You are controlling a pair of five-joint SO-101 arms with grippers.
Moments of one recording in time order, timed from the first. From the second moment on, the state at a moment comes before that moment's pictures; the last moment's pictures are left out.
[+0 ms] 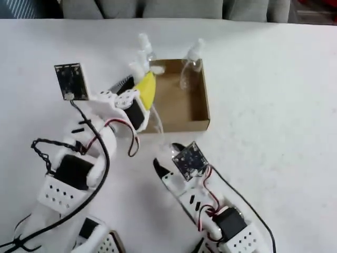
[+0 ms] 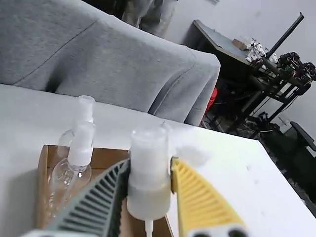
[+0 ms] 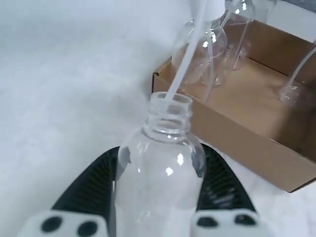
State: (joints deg) left arm 18.2 -53.4 45.1 31.1 29.7; right arm -37.2 -102.8 93.5 44.0 6.9
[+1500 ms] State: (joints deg) left arm 28.6 -76.2 79.5 22.0 30.0; right arm -34.5 -102.8 93.5 44.0 7.1
